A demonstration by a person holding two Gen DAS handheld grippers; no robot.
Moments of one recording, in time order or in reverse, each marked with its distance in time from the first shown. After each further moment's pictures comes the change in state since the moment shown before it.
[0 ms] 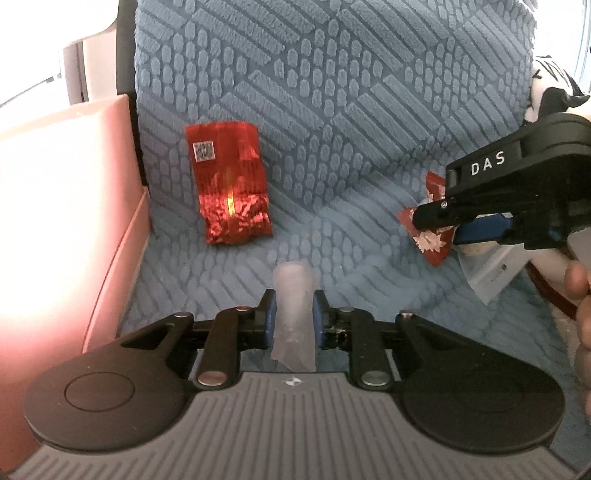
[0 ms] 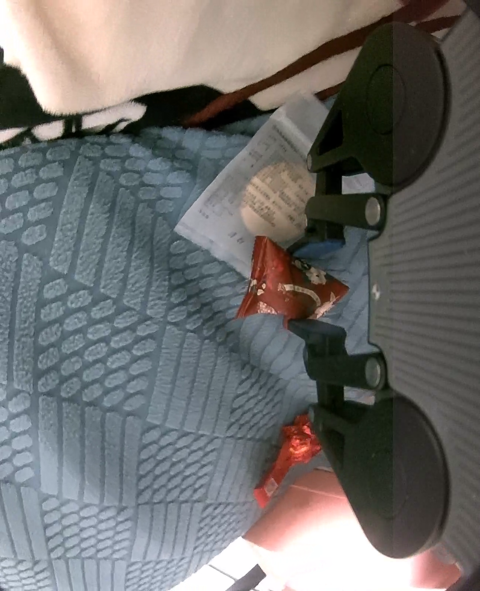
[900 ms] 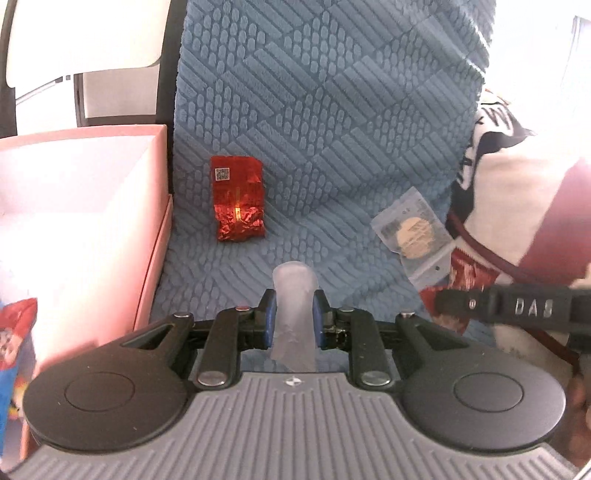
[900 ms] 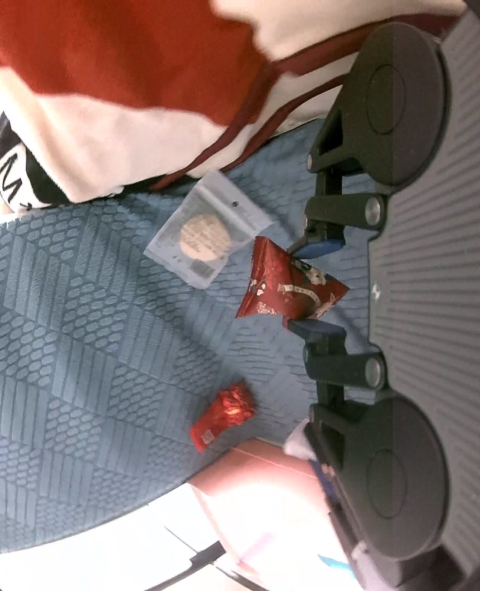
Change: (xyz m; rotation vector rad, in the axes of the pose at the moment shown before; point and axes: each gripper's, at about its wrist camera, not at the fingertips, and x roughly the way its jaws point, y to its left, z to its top) left arm -0.089 0.016 -0.018 -0.046 -0.041 -0.096; right arm -0.103 0.014 -0.094 -0.052 -0.077 -0.043
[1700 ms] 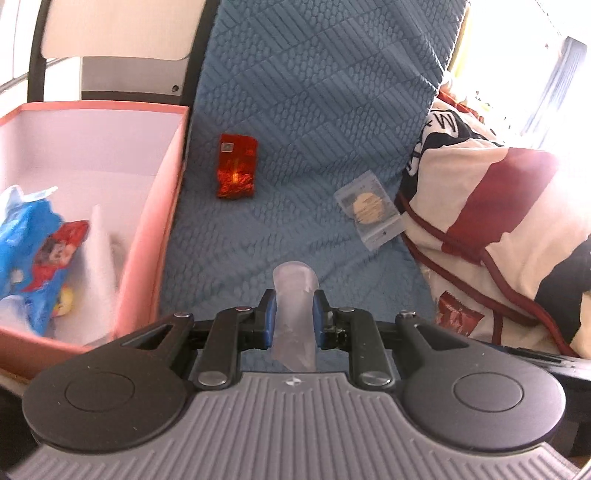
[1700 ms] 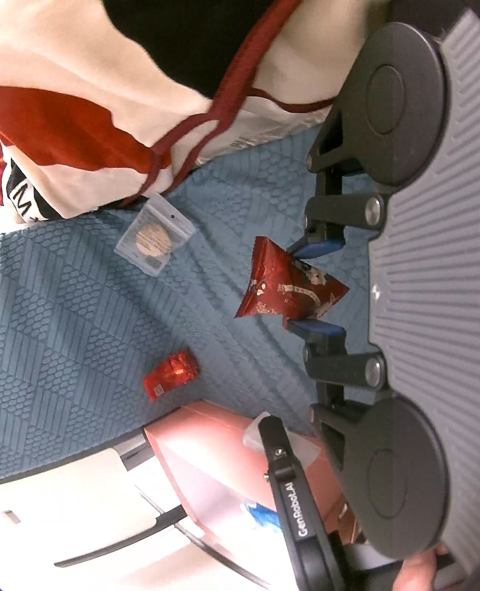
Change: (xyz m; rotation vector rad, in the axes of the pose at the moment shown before) left arm -0.111 0.004 -0.038 -0.064 0.041 -0.087; right arm -0.103 0.021 -0.080 -0.007 -0.003 0.016
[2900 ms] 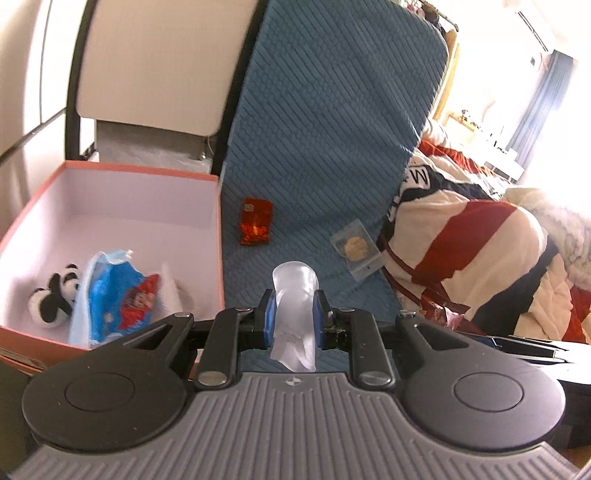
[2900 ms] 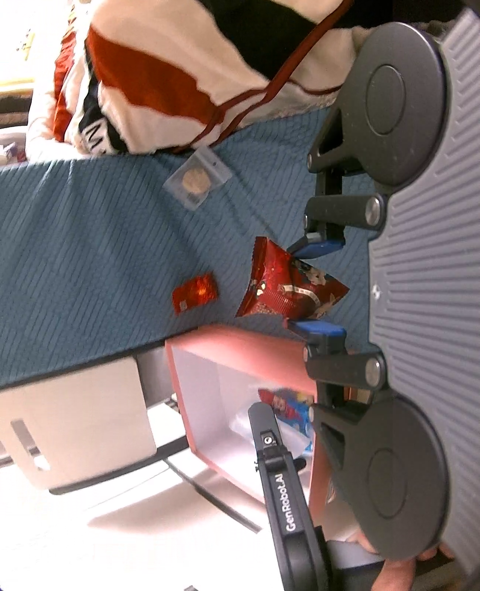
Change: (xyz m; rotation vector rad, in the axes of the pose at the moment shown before) left arm -0.139 0.025 0.052 0.002 -0.048 -0.024; right arm -0.093 0.096 0.021 -0.116 -0.015 0.059
